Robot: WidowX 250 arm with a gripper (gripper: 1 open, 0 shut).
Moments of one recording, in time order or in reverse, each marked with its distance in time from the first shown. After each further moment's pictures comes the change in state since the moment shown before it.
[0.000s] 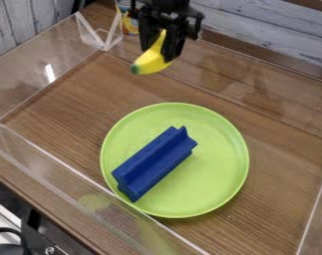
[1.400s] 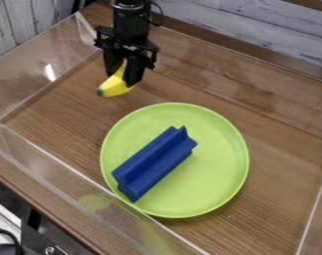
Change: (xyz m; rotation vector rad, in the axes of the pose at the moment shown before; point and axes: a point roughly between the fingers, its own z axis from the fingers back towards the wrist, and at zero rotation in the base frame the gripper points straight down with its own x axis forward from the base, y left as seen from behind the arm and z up) arm -0.007 0.051 -0.050 0.013 0.019 0.027
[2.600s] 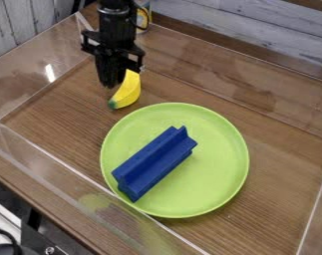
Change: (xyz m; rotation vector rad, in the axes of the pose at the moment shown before) arm -0.012 0.012 -0.002 -0.005 0.004 -0.003
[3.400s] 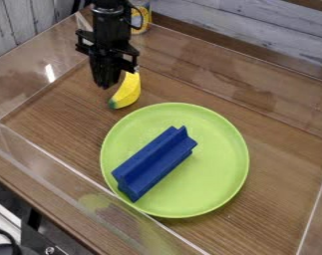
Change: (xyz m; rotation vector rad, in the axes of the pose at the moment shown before) arm -0.006 0.003 -0.004 -0.010 0.016 -0.003
